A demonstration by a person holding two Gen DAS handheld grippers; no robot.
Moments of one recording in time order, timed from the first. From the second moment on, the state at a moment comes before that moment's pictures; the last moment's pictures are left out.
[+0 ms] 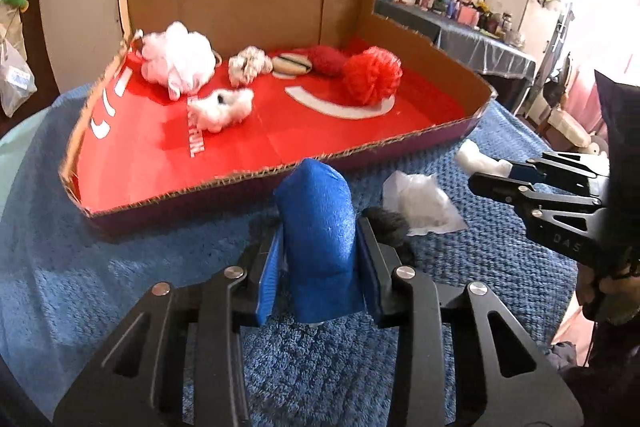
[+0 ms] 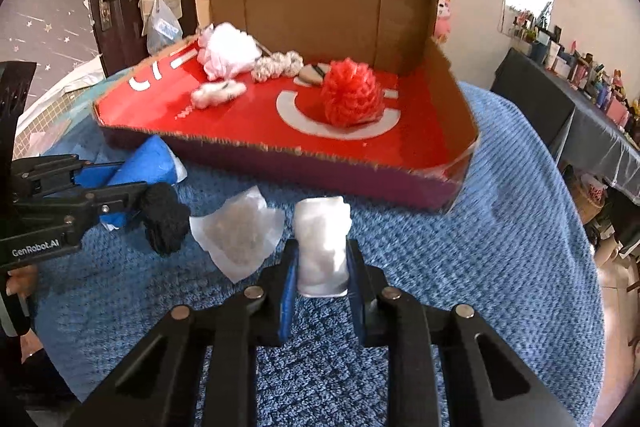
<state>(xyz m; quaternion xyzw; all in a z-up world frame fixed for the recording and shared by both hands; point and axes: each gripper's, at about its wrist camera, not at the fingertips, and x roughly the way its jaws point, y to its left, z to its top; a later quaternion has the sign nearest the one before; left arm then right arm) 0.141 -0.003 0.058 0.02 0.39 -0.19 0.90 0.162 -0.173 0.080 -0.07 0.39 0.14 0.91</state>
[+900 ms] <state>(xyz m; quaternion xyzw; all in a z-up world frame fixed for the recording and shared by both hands) 0.169 -0.005 0.103 0.06 0.35 -0.22 0.91 0.200 -0.146 0.123 -0.08 0.35 0.18 0.92</state>
